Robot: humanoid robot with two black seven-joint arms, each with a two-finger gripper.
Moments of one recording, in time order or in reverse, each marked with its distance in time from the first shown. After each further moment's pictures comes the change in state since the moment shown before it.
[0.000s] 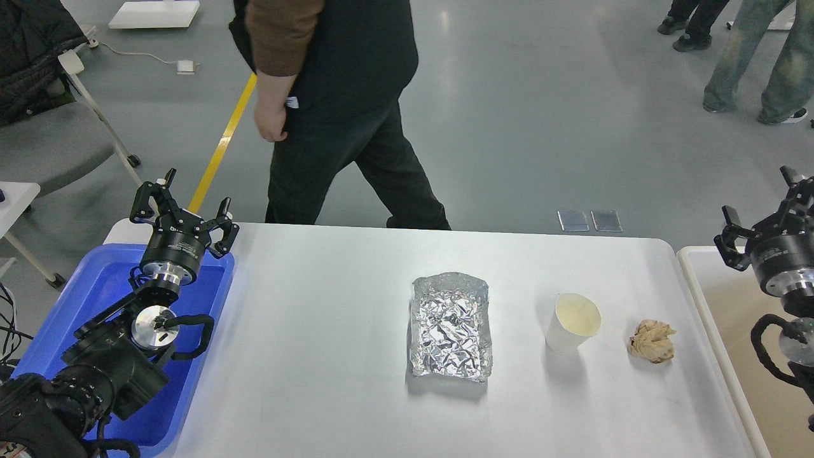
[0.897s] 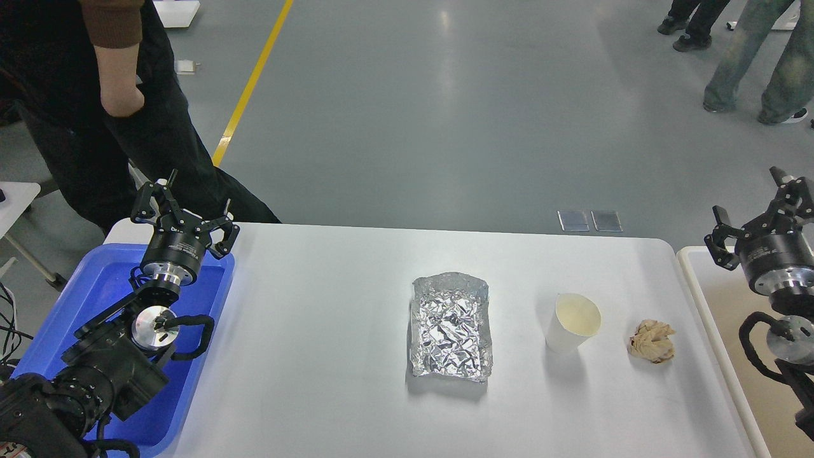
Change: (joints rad) left arm 0.000 0.000 0.006 0.000 0.000 0.002 0.002; right arm 0.011 0.028 -0.001 -0.005 0.001 -0.011 -0.001
